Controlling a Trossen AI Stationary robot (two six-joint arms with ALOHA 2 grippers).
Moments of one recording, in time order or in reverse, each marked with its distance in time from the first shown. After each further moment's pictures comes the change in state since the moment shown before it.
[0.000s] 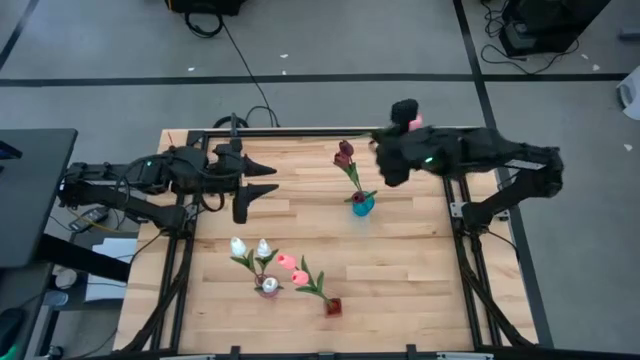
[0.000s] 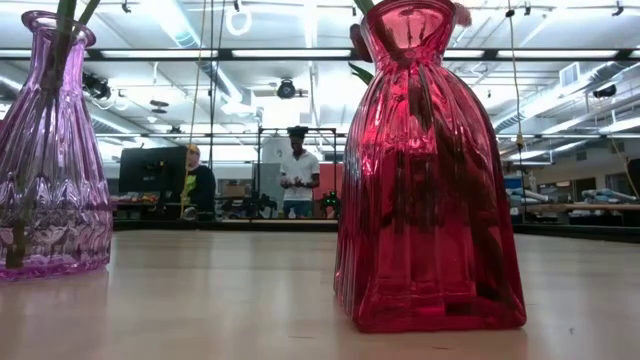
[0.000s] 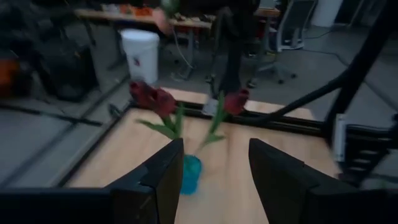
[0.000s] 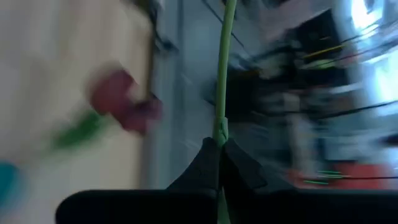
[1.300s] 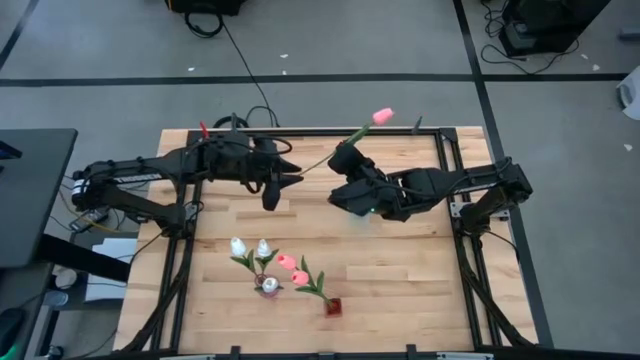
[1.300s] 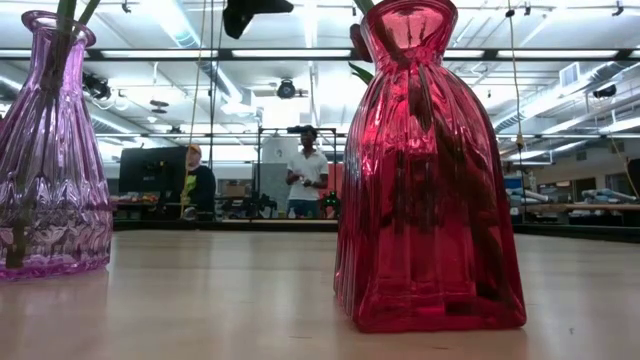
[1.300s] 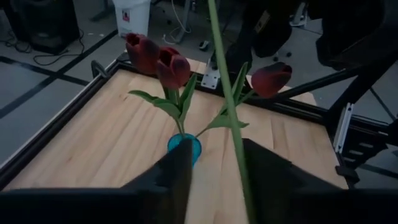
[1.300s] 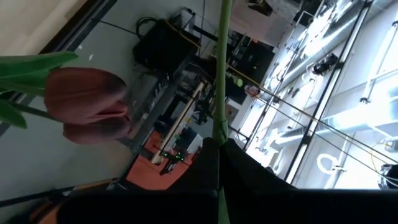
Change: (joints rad) left arm 0.211 0.214 0.036 0.038 0.265 -0.085; right arm 0.154 0.289 0.001 0.279 0.466 -0.814
